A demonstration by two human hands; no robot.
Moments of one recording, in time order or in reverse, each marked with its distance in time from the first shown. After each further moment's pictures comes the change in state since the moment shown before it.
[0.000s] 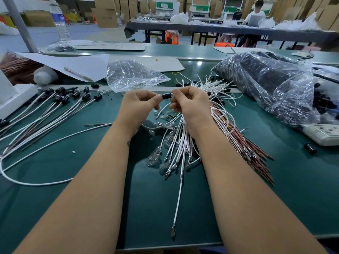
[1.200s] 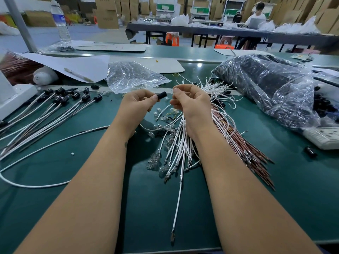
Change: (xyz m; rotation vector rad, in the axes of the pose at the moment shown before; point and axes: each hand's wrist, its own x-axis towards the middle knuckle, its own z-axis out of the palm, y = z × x) left_hand 0.005 -0.004 -0.004 -0.055 -0.029 -0.104; right_hand -0.002 -0.007 0.003 0.079 0.034 0.001
